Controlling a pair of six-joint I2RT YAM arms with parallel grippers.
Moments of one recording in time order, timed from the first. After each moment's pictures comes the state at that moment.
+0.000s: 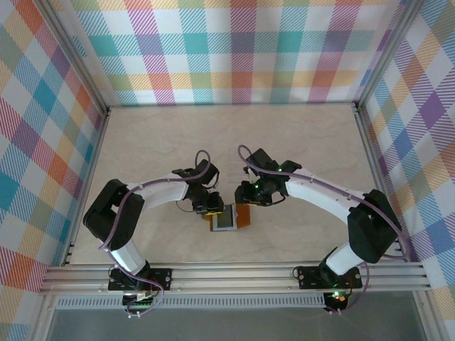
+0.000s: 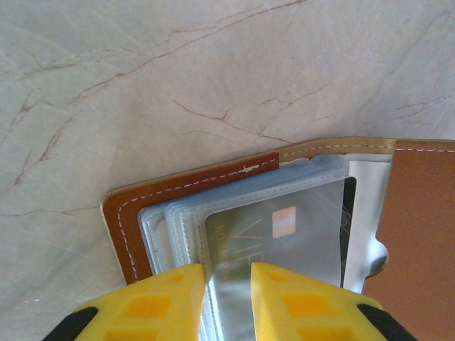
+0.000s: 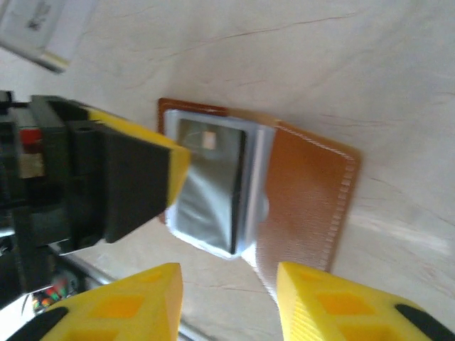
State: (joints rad) left arm -0.65 1.69 0.96 -0.57 0.32 -0.66; right arm 0.75 1.55 1.10 -0.69 -0.34 0.69
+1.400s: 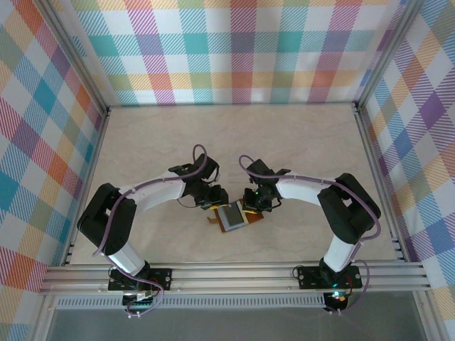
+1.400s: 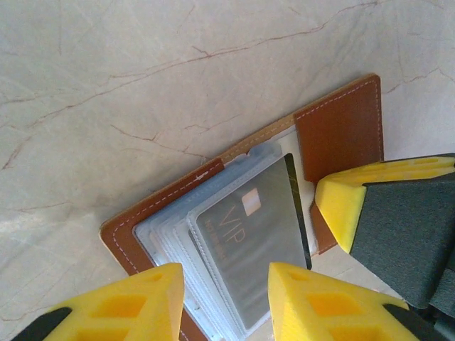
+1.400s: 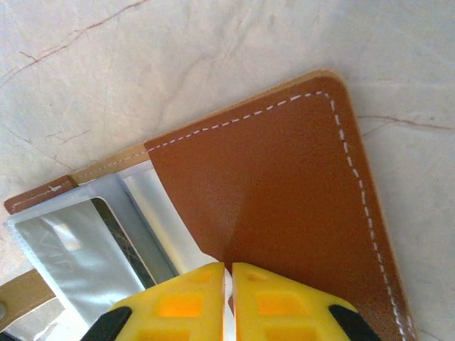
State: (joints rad) left arm -0.65 1.63 1.00 -0.56 0.35 -0.74; right arm 0.69 1.73 0.96 -0.48 -0.33 0.80
